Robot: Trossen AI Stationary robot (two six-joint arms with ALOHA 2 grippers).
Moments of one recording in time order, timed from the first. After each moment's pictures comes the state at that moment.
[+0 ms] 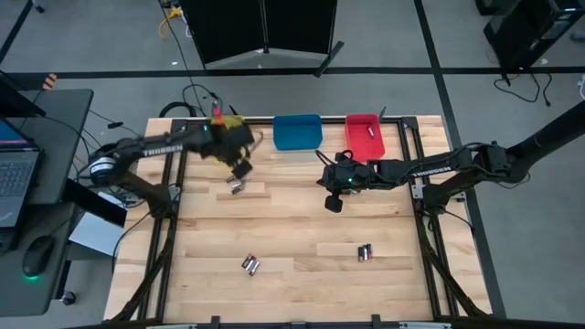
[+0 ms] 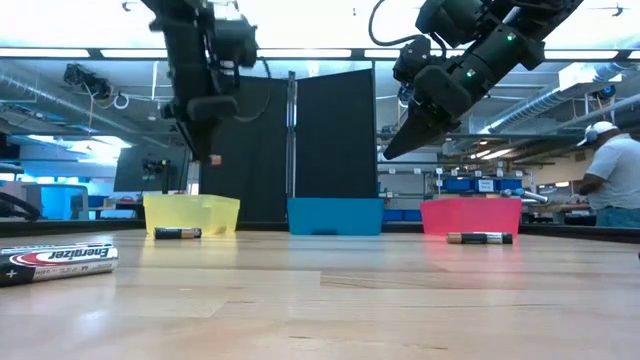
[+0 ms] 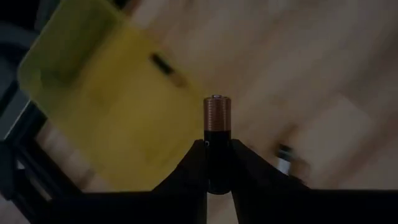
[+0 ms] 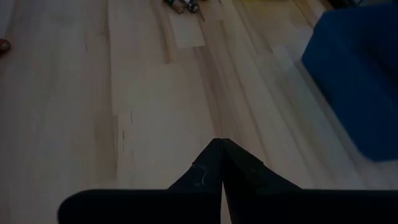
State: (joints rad) left arm 0.46 1.42 1.11 -0.98 -0.30 -0.24; right arm -0.07 1.40 0.76 -0.08 0.16 0.08
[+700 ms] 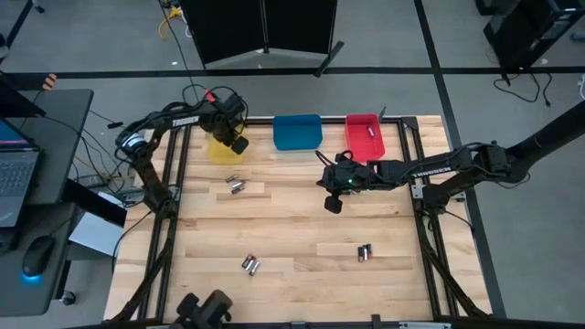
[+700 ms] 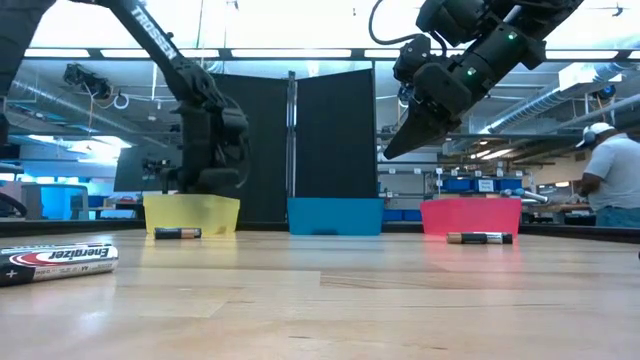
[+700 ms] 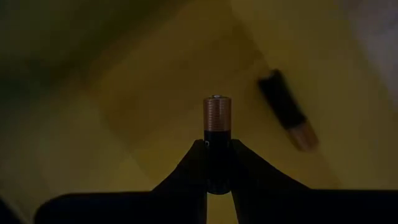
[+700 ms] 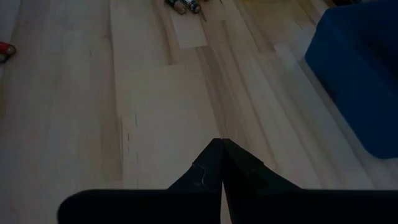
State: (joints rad) left arm 0.89 1.76 1.11 -0.73 -0.12 -0.06; right arm -0.07 1.41 0.76 -0.08 0.16 0.10
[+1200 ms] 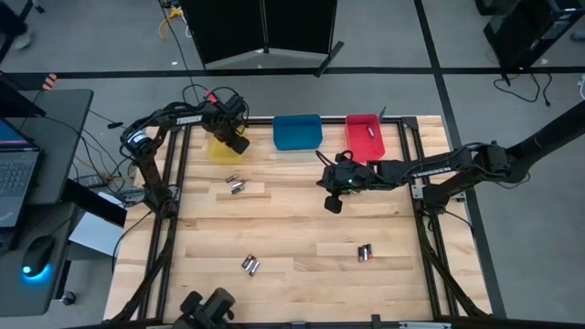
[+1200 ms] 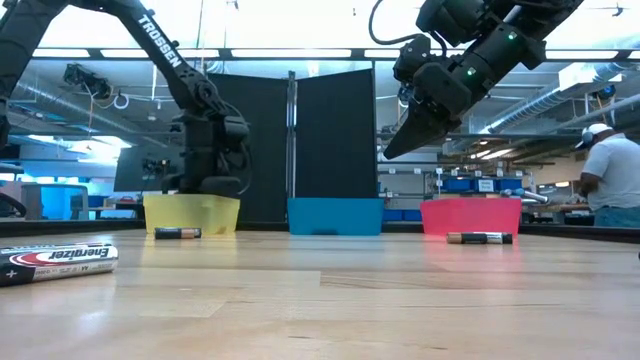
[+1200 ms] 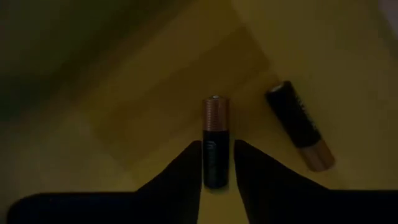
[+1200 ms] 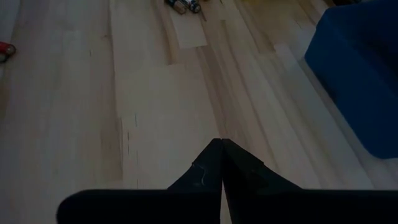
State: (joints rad) left arm 0.89 1.80 1.11 -0.70 -0.12 -0.03; right arm -0.07 1.41 0.76 -0.08 0.16 0.11
